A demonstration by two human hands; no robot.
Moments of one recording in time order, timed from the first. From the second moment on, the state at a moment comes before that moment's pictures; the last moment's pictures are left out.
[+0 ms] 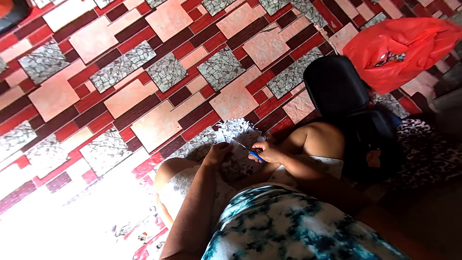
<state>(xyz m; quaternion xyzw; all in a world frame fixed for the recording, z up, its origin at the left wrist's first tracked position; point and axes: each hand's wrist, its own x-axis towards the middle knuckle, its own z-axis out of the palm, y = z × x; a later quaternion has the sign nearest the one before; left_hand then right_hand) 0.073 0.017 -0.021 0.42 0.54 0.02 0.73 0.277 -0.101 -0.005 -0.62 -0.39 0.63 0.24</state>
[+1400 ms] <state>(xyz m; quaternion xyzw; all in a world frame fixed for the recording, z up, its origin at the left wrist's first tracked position) 0.074 0.016 -0.019 0.42 0.56 0.08 0.70 0.277 -0.099 -0.004 -0.60 -0.39 0.66 0.22</state>
